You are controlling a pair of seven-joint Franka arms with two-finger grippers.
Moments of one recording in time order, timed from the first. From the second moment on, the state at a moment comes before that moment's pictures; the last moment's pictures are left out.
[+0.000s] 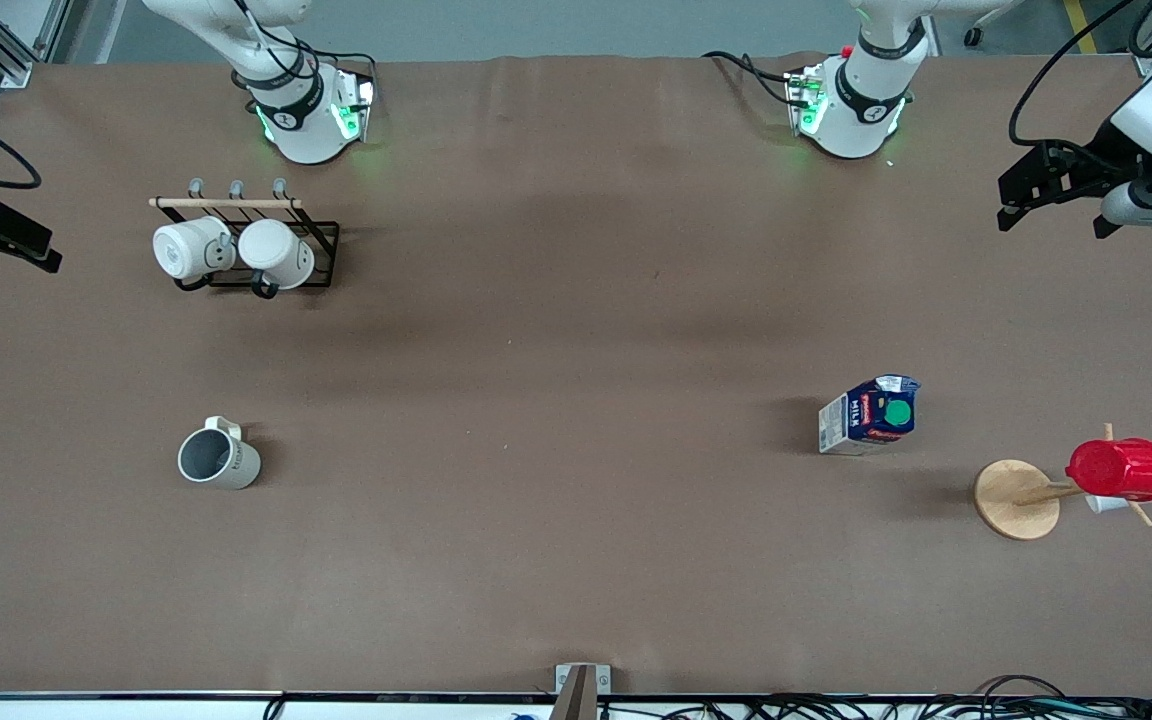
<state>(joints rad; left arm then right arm) -0.02 -0.11 -0.10 -1.63 -0.01 1.56 0.00 -0.09 0.01 0.03 -1.50 -0.04 1.49 0.03</state>
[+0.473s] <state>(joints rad) -0.02 -0.08 -0.10 -1.62 0.00 1.56 0.00 -0.09 0.01 0.03 -1.50 -0.03 1.50 0.03</state>
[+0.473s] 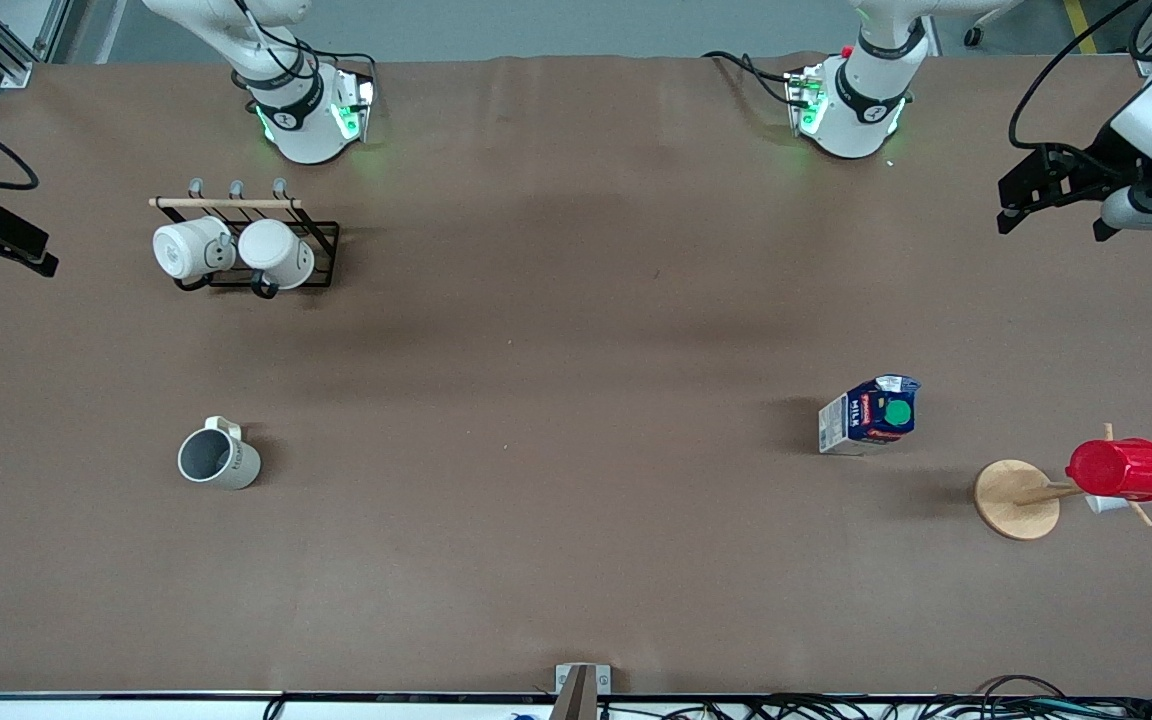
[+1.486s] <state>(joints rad) -0.06 0.16 -0.13 -1.86 0.00 2.07 -0.10 -0.12 0.36 0.03 -1.73 -0.03 2.08 -0.18</state>
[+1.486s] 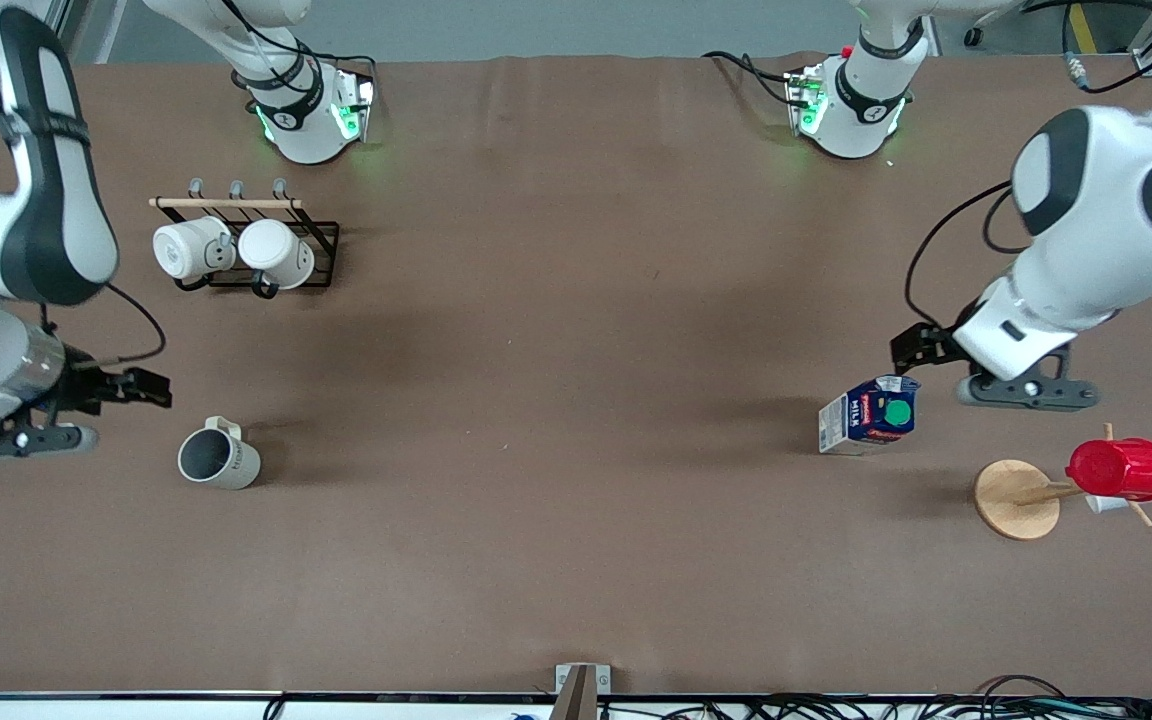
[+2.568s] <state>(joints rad) -0.06 0.29 -0.13 -1.97 0.06 2.31 -0.10 -0.12 0.56 0.01 -1.82 -0.04 2.43 -0.33</state>
